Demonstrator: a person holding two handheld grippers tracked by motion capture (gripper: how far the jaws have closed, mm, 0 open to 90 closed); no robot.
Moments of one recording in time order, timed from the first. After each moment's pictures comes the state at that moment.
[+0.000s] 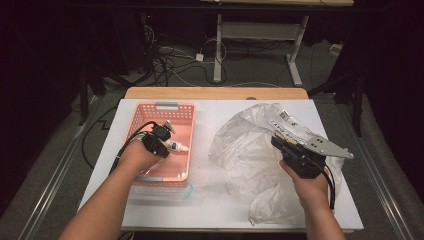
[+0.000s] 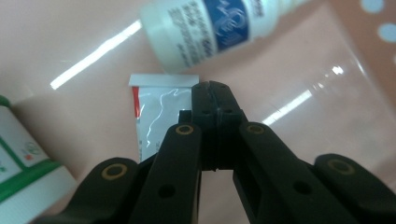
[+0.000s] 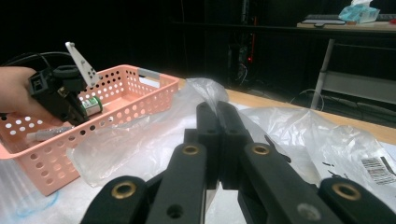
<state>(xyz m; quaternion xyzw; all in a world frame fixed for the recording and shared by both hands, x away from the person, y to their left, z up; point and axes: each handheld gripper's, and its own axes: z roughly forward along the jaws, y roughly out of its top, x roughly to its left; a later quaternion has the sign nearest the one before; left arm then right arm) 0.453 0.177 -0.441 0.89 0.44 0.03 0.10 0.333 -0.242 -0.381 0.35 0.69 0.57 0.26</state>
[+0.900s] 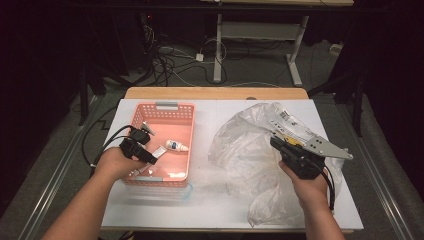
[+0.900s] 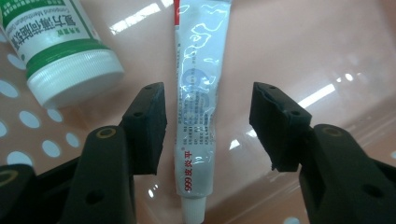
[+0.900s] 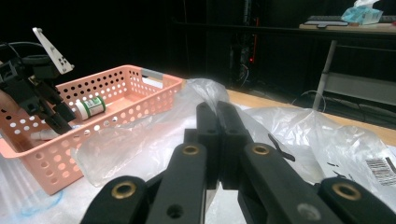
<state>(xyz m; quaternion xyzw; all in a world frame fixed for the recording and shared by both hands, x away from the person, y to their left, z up) 0.421 0.224 -0.426 0.87 0.48 0.02 0.11 0.330 -0.239 -0.380 0.35 0.70 0.57 0.26</state>
